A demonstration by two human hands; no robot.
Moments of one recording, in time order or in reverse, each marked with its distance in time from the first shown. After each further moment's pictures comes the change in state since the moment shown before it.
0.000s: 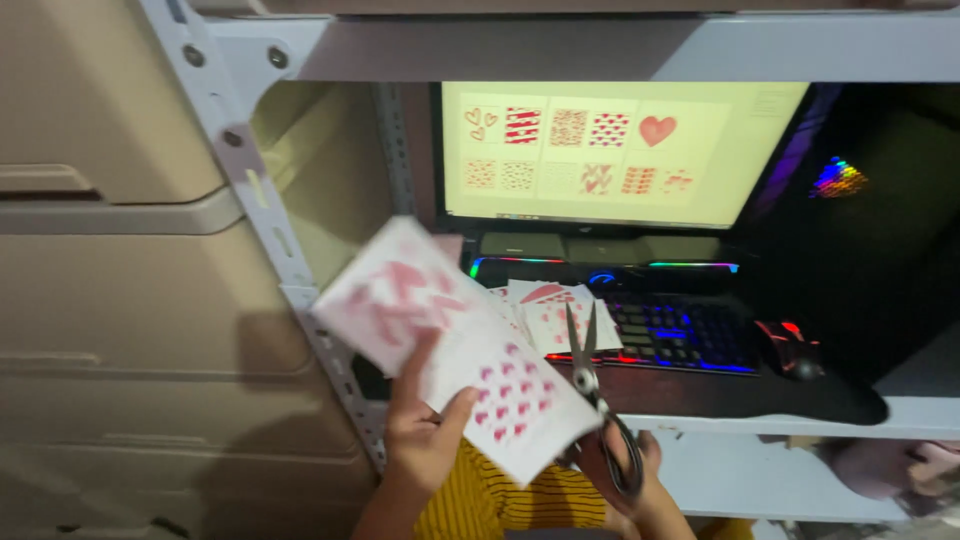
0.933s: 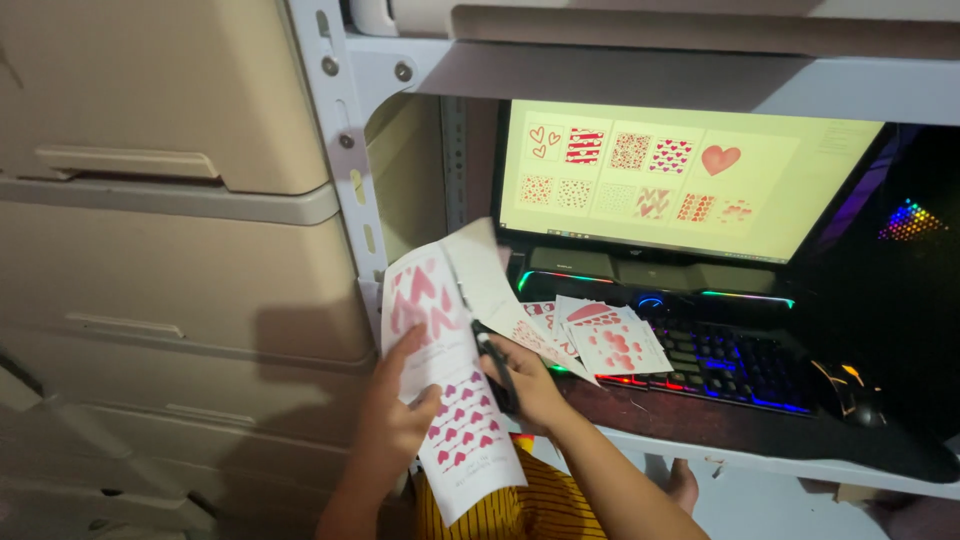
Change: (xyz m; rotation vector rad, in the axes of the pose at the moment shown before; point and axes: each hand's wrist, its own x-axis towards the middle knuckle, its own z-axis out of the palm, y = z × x) left_hand 0.029 0.038 -0.077 0.021 -0.077 -0.416; right_hand 0.136 0.167 -0.030 -2.284 -0.475 -0.190
